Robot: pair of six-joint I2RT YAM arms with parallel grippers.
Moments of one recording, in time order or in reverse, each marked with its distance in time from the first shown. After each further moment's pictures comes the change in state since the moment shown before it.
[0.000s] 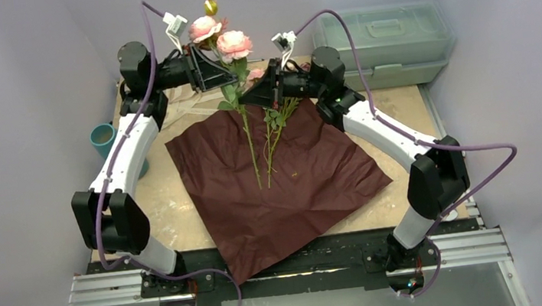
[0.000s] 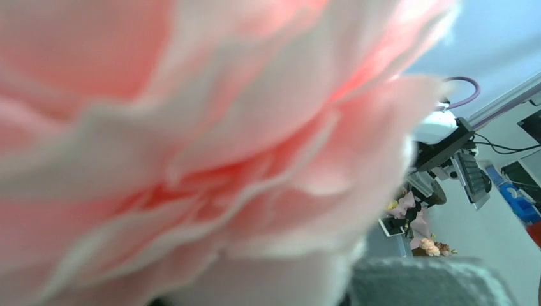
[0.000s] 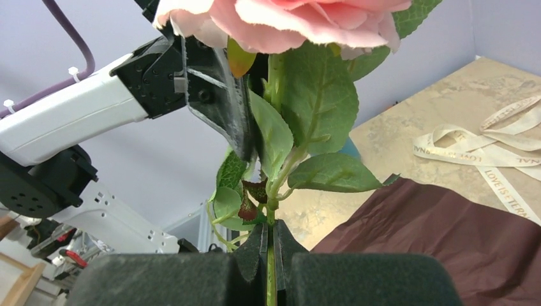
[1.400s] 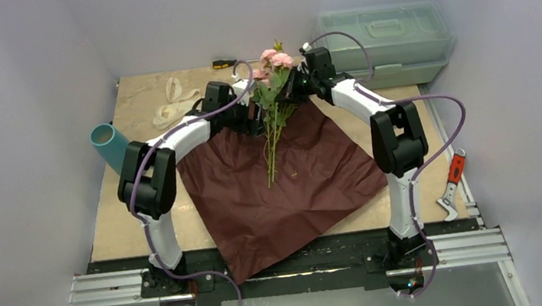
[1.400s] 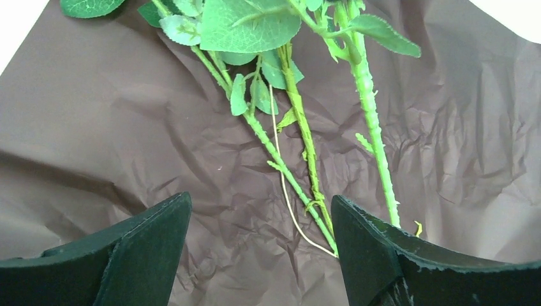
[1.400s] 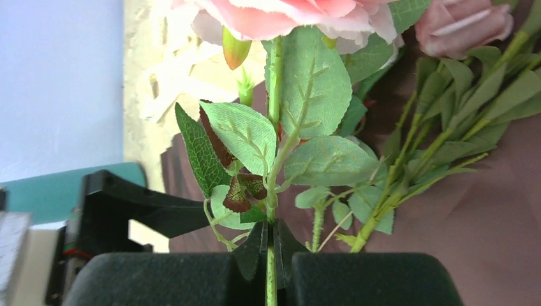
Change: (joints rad) left arm -0.240 0.331 -0.130 -0.445 -0.833 0.780; right arm -0.198 0.457 0.270 -0.569 0.441 0.099
